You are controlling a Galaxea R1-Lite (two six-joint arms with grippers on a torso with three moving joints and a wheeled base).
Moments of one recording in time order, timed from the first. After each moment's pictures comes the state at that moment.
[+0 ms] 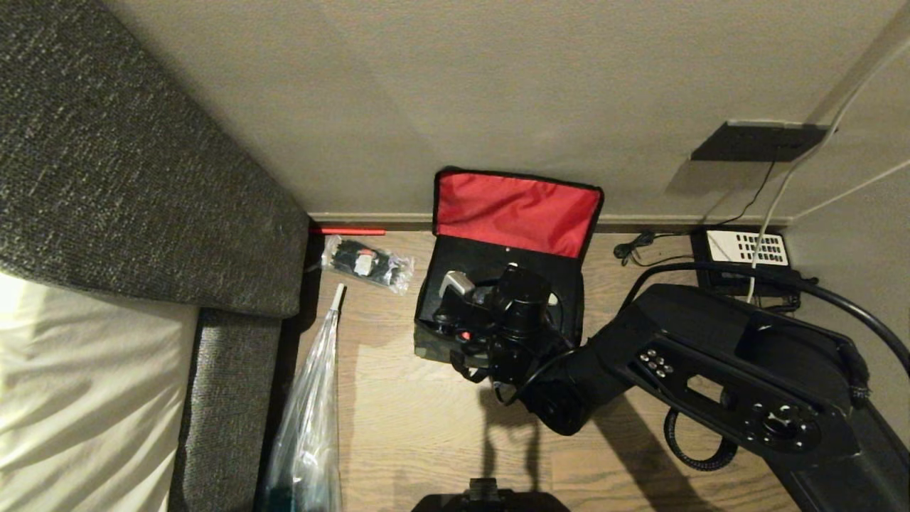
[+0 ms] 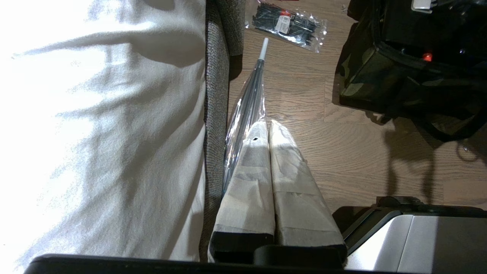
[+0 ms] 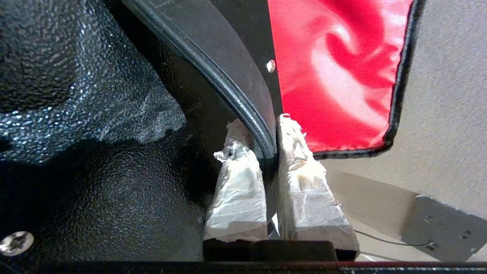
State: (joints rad) left arm 0.01 0.00 -0.03 0.06 0.00 0.02; right arm 0.75 2.45 -1.38 -1.23 -0.83 -1.33
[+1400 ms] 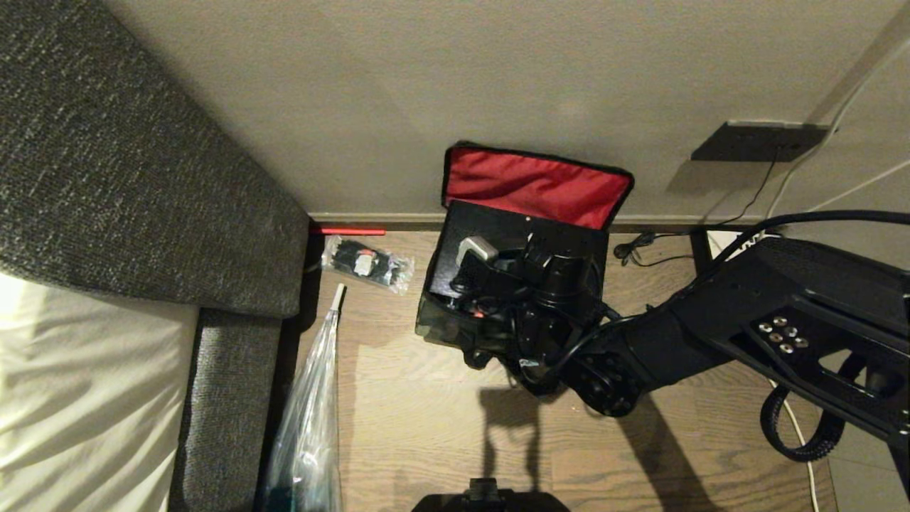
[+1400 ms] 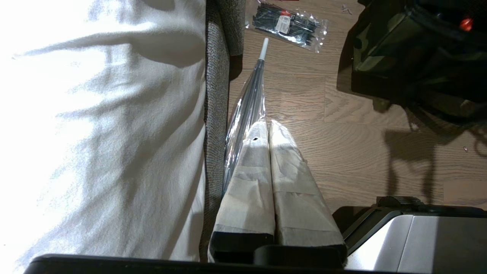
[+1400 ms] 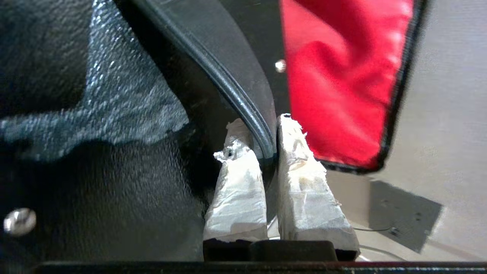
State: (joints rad) left arm 0.01 0.00 -0.03 0.06 0.00 0.02; right arm 0.75 2.22 -1.24 -1.13 -0.83 -1.30
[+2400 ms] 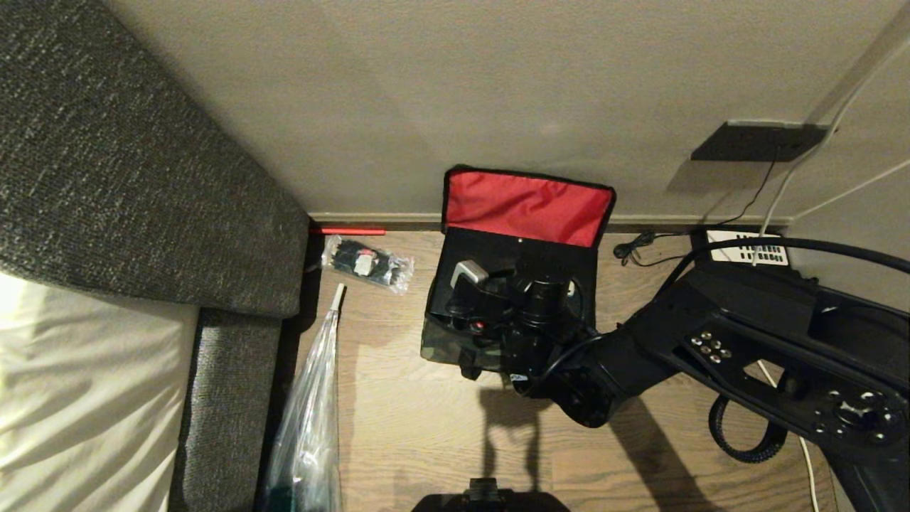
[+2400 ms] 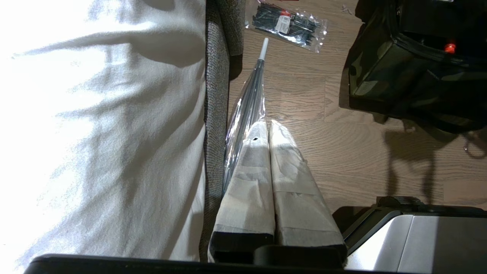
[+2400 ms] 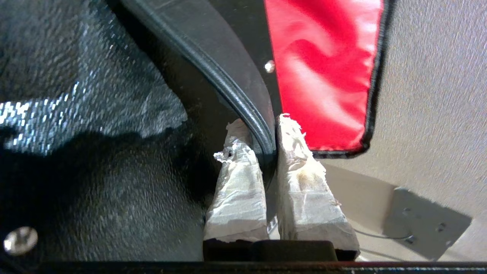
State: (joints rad) left arm 0.01 0.00 -0.03 0.06 0.00 0.02; right arm 0.74 2.34 -1.29 -1.19 -0.83 -1.33
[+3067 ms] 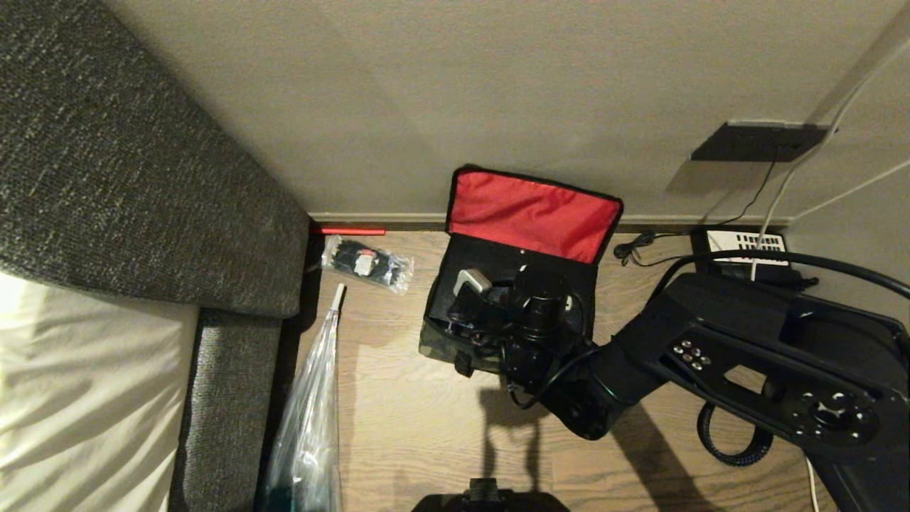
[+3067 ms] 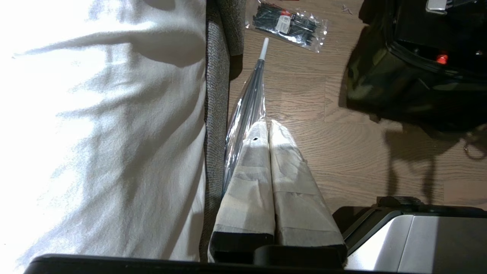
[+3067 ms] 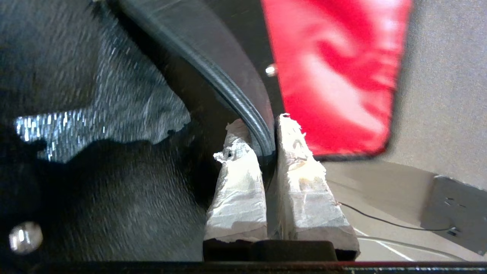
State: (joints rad) left arm 0.01 0.00 -0.03 0.06 0.00 0.02; right arm 0.74 2.37 -1.25 -1.23 -0.83 -1.23
